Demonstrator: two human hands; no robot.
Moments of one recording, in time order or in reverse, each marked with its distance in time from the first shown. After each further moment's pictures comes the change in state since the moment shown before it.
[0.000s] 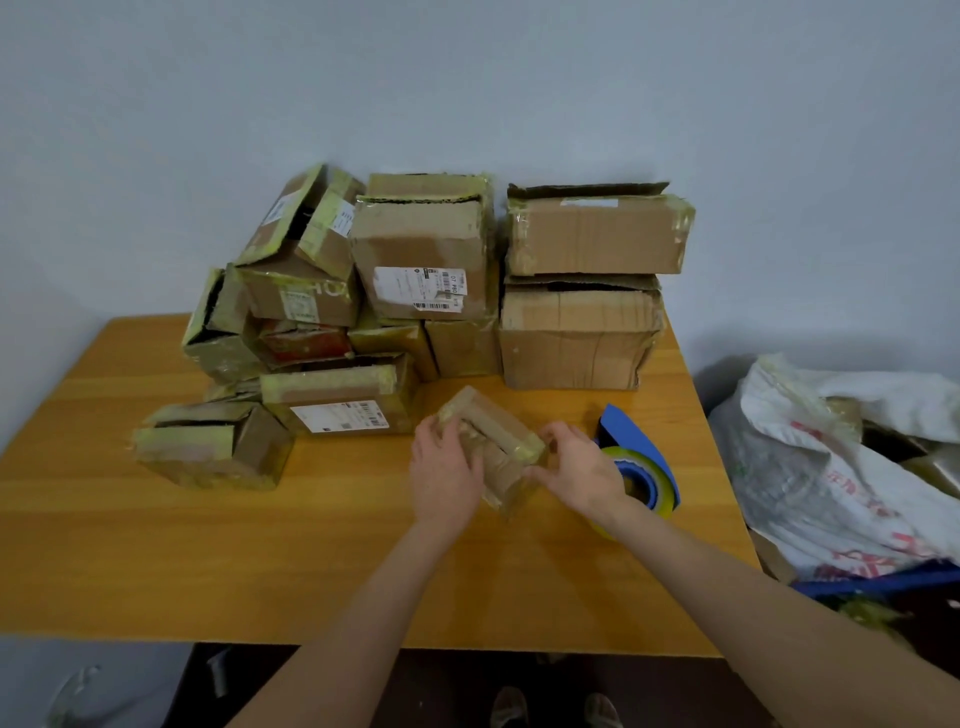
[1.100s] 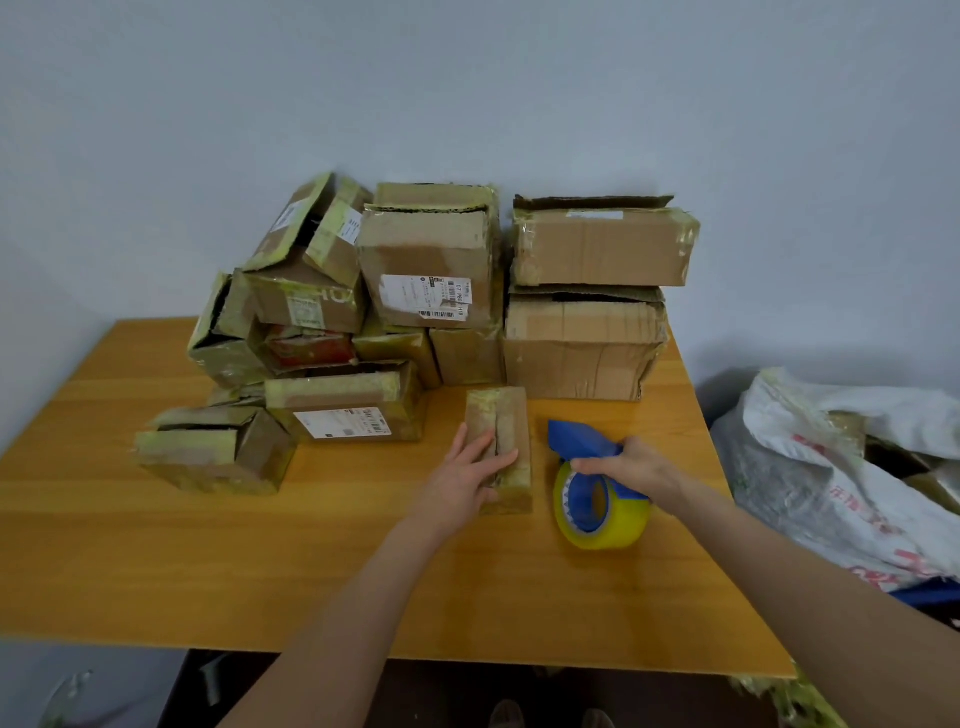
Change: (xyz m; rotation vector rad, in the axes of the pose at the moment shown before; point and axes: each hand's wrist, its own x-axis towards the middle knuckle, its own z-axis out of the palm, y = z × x) left_hand 0.011 -0.016 -0.004 0.057 -0.420 0.403; right_hand 0.016 0.046 -0.043 0.430 -0.185 0.388
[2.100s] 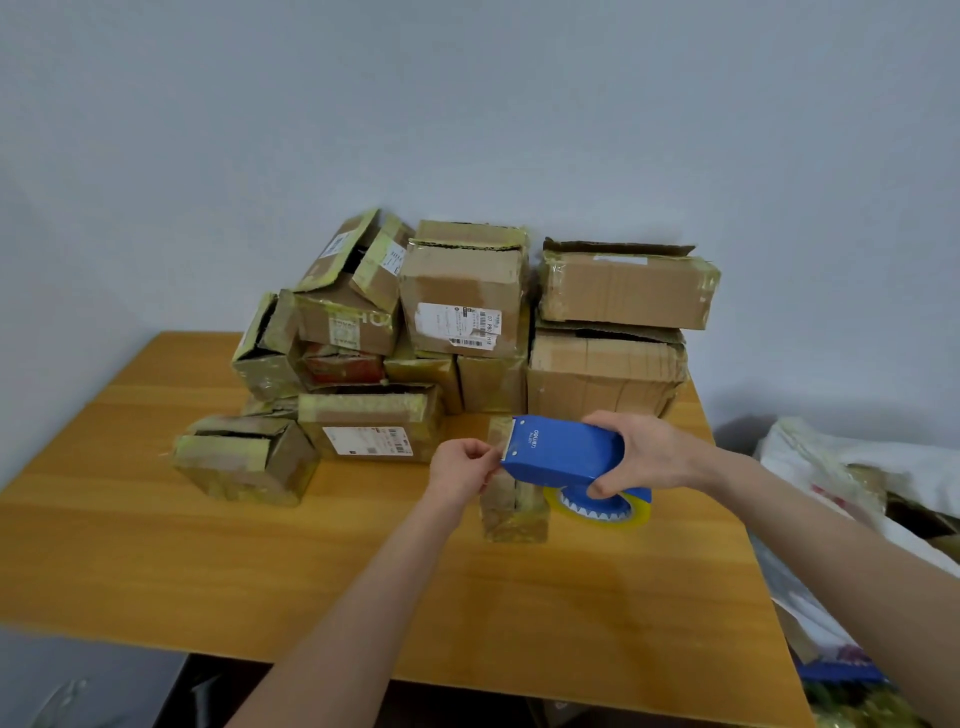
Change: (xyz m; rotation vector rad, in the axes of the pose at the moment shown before) left_hand 0.002 0.030 -0.055 -0.918 0.310 -0.566; right_hand -0.058 -0.072 -0.036 -0.542 -0.160 -0.643
